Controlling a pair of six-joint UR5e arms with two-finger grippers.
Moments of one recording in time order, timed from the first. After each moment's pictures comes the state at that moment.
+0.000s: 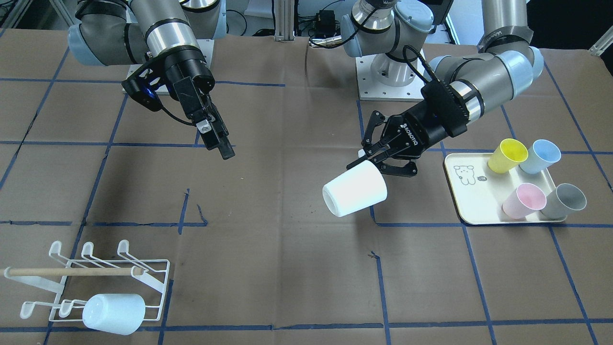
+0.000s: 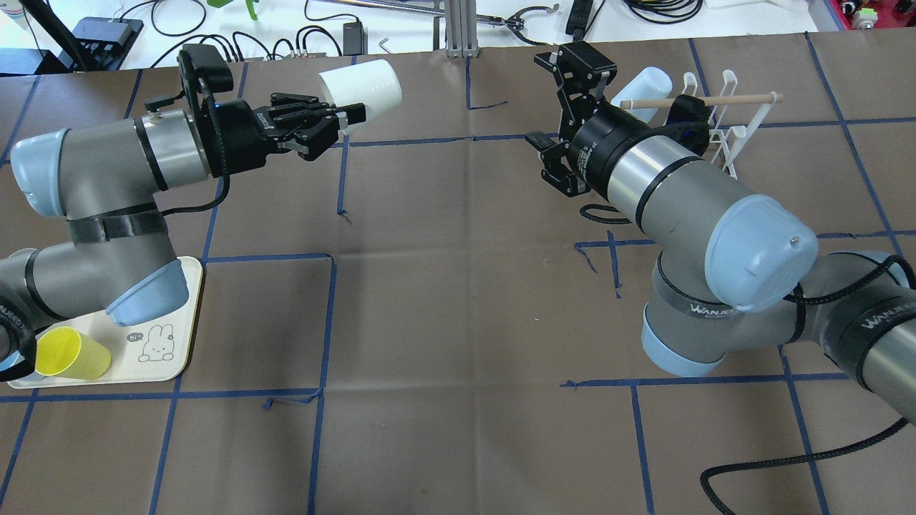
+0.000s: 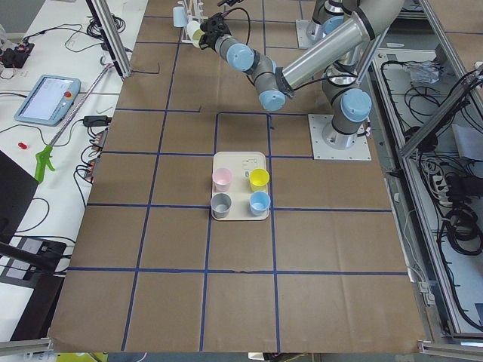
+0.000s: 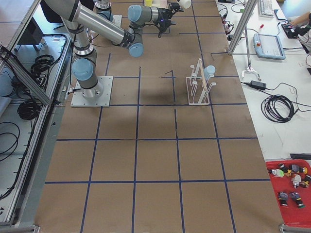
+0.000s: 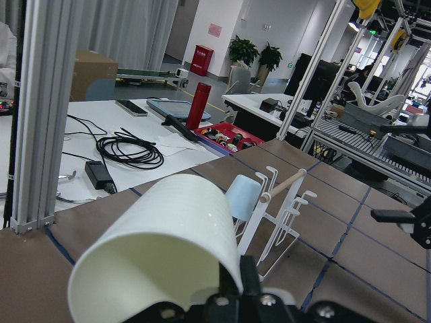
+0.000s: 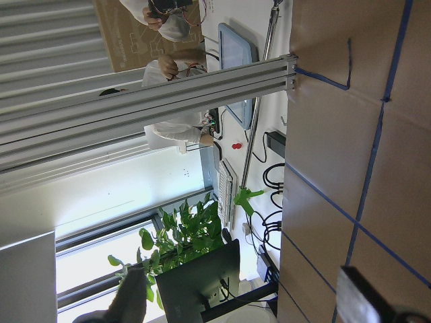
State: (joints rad) left arm -1.35 -1.70 -2.12 -0.23 0.37 0.59; right arm 1.67 -1.52 2.20 -3.46 -1.21 1.70
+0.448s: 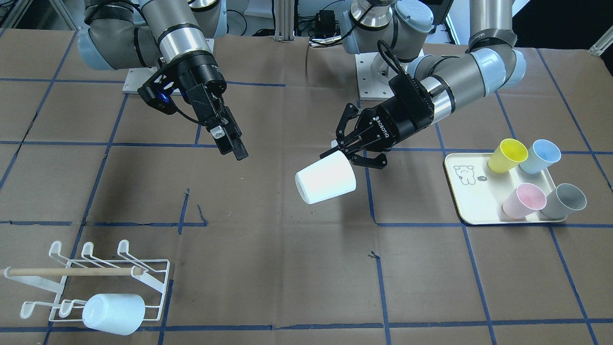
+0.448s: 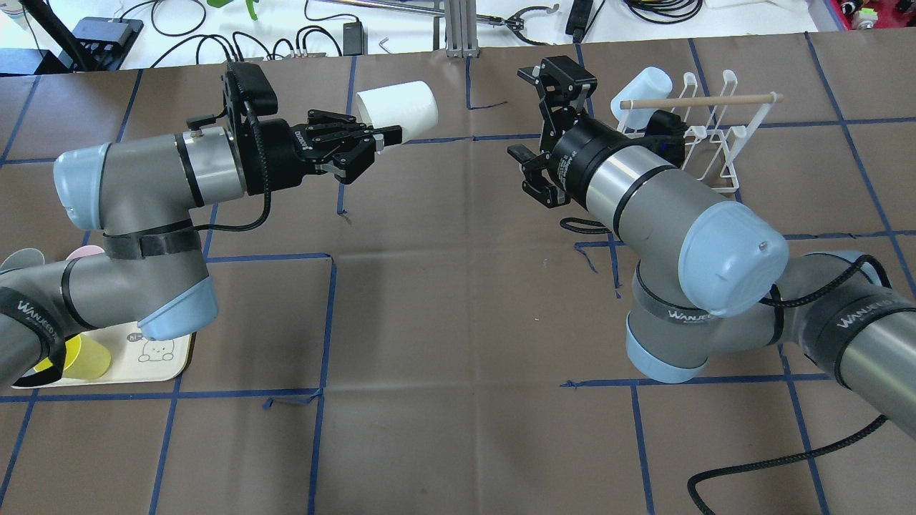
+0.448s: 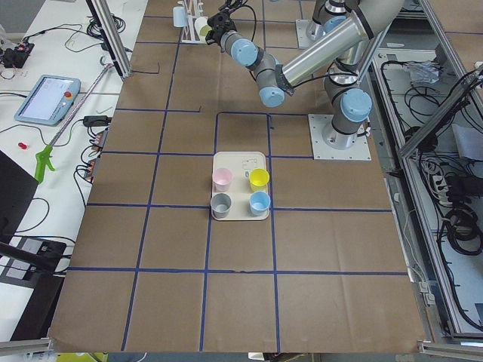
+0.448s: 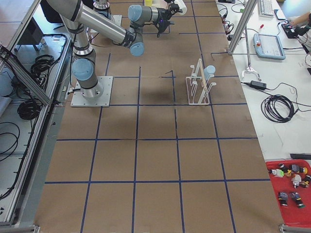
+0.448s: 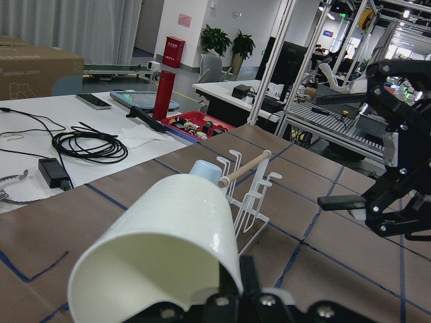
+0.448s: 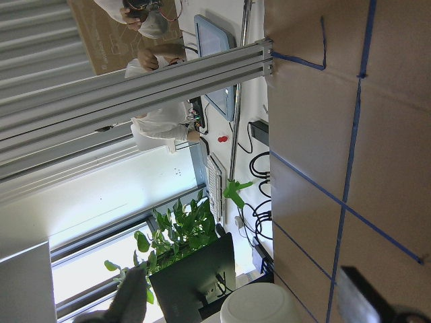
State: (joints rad) left arm -1.43 -1.70 -2.15 -0.18 0.41 0.56; right arm 1.73 -1.49 2.20 -3.45 -1.25 1.79
